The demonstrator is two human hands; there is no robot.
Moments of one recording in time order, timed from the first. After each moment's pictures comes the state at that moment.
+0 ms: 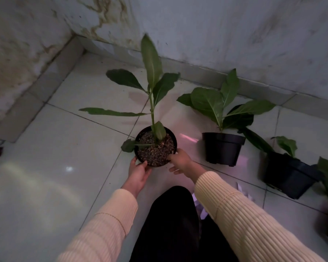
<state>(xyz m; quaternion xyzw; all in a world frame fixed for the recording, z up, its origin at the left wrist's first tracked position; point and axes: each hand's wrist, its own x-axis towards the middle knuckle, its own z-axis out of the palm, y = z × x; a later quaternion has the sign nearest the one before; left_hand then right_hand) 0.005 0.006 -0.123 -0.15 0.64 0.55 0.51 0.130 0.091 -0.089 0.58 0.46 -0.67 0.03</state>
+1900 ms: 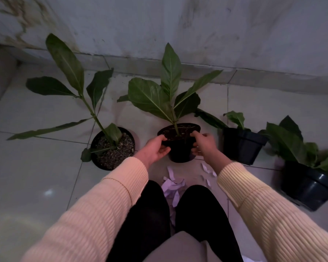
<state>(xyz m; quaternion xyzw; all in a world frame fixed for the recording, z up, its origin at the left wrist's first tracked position) 0.144 0.124 -0.102 -0.01 0.66 0.33 0.68 0.301 0.142 -0.089 0.75 0.28 -0.56 -0.20</state>
